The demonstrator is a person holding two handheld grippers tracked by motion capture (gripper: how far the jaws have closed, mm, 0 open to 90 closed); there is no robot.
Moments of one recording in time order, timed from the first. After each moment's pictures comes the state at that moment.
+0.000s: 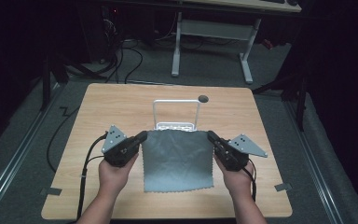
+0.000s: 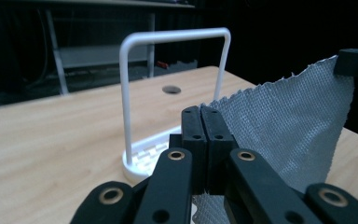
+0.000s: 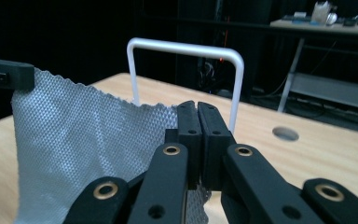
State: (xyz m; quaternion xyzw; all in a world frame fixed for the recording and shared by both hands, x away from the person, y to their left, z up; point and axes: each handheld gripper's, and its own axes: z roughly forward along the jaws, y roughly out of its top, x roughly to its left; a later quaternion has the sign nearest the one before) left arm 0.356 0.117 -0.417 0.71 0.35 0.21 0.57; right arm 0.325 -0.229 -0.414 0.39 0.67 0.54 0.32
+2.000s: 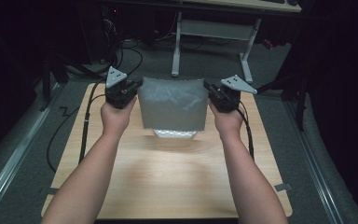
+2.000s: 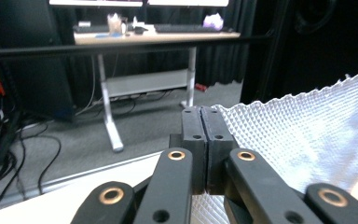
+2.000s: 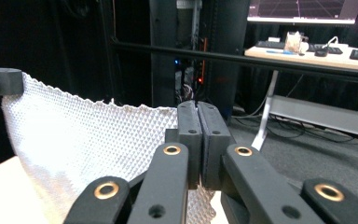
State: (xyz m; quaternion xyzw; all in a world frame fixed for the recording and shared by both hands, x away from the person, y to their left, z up) left arm 0.501 0.117 -0.355 0.69 0.38 0.28 0.56; right arm 0.465 -0.214 -0.346 0.41 0.65 0.54 0.35
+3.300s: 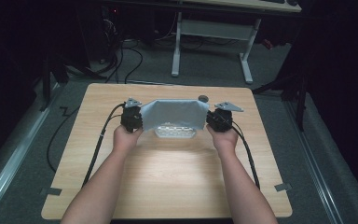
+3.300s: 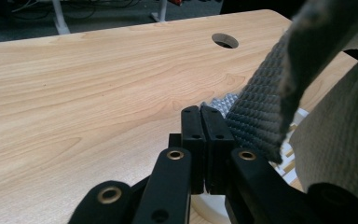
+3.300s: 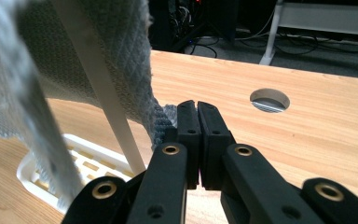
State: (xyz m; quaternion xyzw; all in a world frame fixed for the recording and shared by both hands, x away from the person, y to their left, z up) left arm 0.513 0.099 -0.478 0.76 0.42 0.13 0.48; right arm 0.480 -0.235 -0.465 0.50 0.69 0.46 0.26
